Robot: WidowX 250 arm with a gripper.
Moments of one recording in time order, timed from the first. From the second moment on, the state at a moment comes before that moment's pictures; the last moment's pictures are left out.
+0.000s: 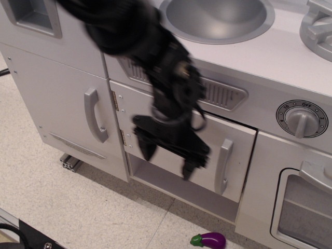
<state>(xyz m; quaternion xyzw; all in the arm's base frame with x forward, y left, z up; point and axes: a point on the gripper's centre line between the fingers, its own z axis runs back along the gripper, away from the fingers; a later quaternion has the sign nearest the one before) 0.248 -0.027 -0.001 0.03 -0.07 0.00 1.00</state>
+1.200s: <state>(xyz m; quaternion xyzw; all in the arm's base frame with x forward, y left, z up) 0.306 -0.078 -0.038 0.01 -0.16 0.03 0.99</state>
